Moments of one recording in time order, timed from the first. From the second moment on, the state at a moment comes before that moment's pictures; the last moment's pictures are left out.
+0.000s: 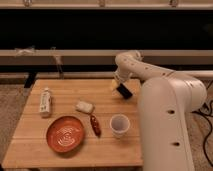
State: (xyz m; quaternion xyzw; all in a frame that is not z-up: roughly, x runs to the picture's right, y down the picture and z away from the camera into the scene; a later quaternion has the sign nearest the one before) arm 0.095 -0.017 0.943 -0.25 0.08 0.47 0.84
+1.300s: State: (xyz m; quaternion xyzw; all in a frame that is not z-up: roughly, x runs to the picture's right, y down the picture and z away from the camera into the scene) arm -0.059 0.083 0.772 -0.25 -0.01 0.30 0.92
